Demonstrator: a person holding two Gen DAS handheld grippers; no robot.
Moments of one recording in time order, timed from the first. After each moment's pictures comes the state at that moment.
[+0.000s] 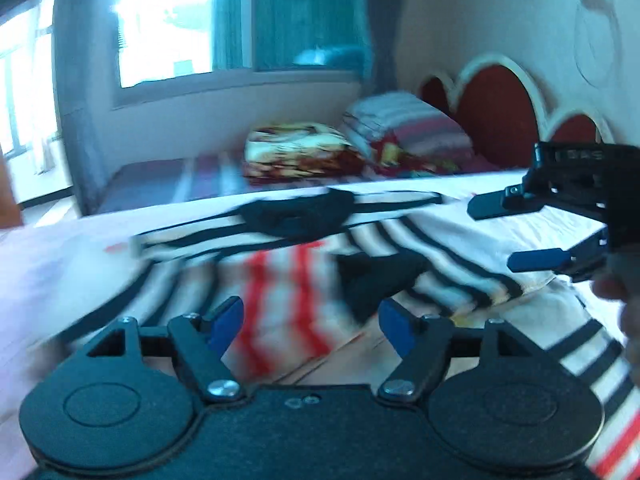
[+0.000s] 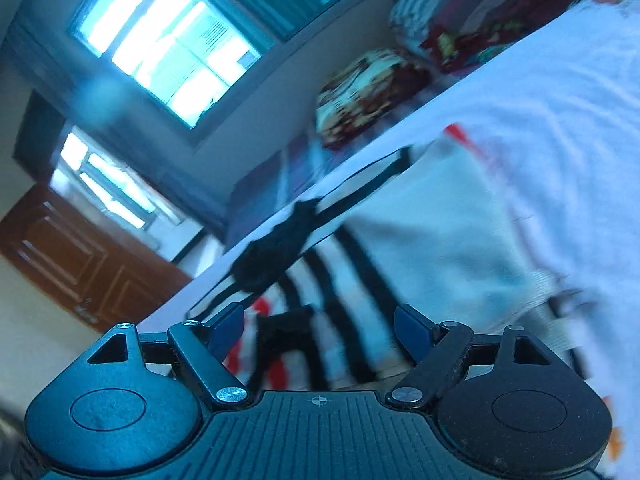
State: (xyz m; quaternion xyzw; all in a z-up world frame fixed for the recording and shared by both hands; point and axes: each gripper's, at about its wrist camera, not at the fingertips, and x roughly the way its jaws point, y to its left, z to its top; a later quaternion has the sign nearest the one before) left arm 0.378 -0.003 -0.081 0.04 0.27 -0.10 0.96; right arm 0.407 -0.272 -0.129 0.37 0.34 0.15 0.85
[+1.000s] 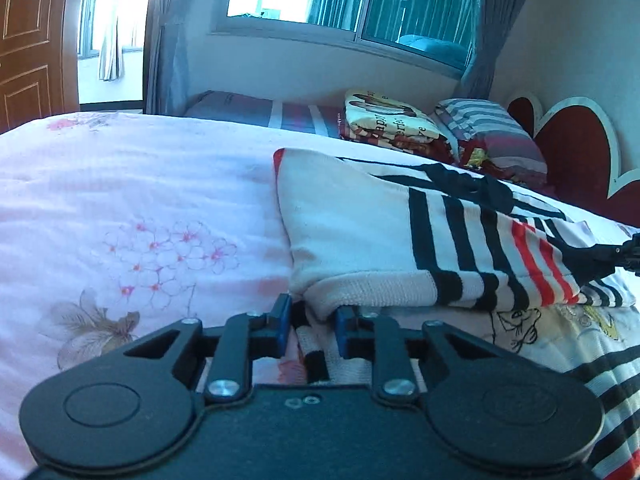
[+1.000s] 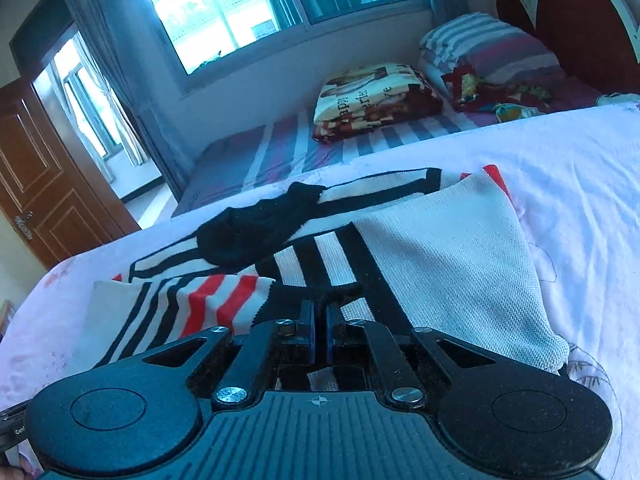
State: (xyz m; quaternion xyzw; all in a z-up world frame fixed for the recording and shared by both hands) left arm 0.396 0.161 -0.115 -0.07 0.33 -0.03 0.94; right arm 0.416 -0.221 -0.115 0.19 0.35 0.11 0.91
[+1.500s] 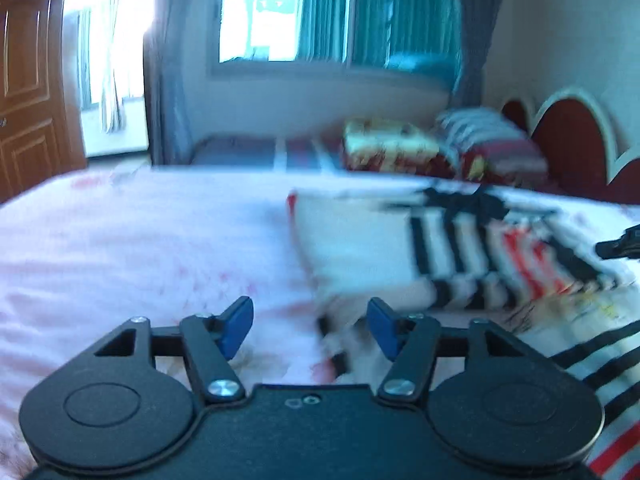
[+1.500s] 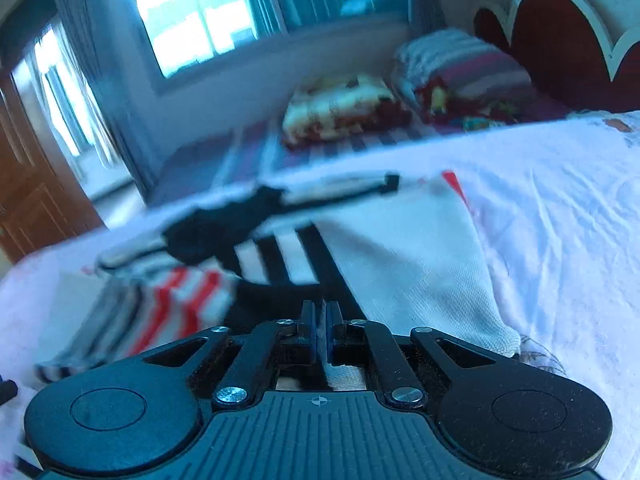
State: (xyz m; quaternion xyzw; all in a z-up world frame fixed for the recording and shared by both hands) left arm 0.360 0.160 -0.080 -0.01 0.28 -0.03 0.96; right arm 0.400 -0.226 -0.113 0.17 0.34 0.08 0.92
